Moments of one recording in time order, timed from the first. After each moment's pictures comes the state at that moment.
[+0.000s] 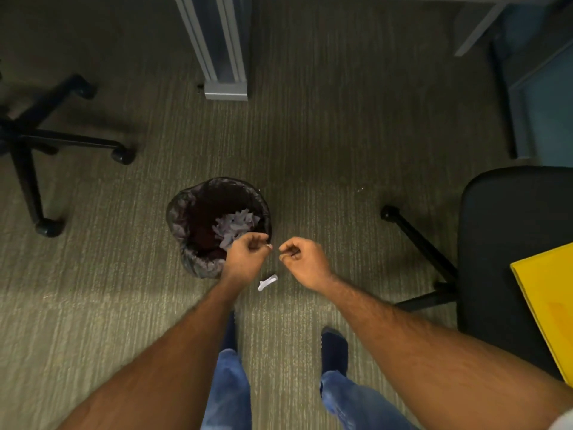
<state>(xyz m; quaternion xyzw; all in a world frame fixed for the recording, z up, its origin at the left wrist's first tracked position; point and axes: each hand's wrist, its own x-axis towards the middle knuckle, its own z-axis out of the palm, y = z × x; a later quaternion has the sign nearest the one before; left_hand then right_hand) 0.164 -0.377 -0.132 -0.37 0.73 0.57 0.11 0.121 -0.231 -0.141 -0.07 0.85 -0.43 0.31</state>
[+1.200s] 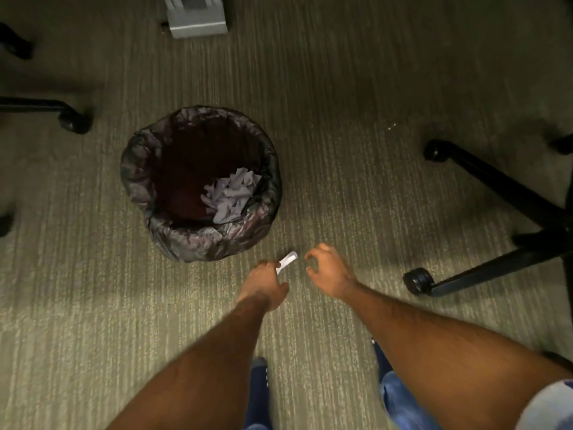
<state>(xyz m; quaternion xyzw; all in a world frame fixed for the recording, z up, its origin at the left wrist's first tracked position) 0.262 -0.373 -0.402 -0.18 0.88 0.26 0.35 0.205 -0.210 -0.423 -0.12 0.90 -0.26 0.32</state>
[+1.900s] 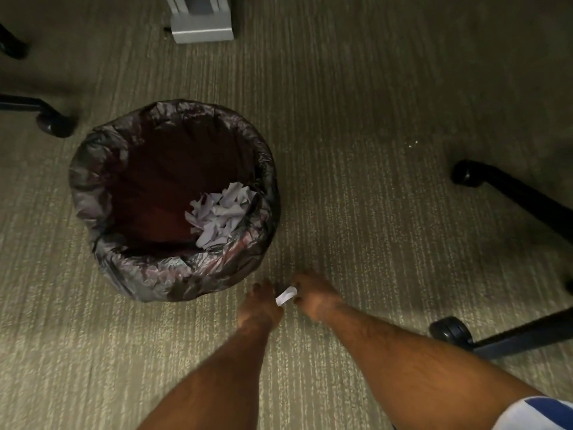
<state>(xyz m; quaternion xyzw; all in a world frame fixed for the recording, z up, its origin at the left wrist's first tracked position) 0.229 -0.370 -0.536 -0.27 0.87 0.21 0.36 0.169 -0.242 -0.549 -0.16 0.88 -0.19 0.39</state>
